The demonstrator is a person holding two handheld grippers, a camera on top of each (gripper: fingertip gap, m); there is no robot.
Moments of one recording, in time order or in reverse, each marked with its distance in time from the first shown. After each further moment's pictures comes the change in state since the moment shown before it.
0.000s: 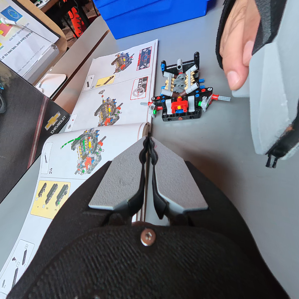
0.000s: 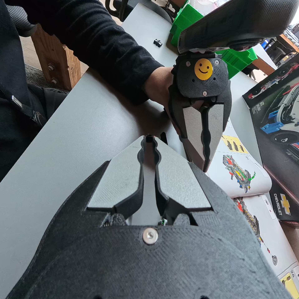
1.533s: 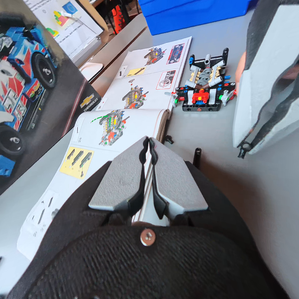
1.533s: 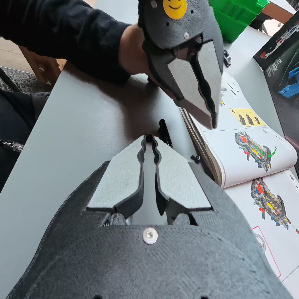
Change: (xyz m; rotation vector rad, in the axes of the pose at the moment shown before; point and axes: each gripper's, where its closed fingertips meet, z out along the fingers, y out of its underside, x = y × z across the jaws) left arm -0.019 0.013 -0.035 0.002 -0.202 -0.076; right arm 0.005 0.021 0.014 -0.108 0.022 0.175
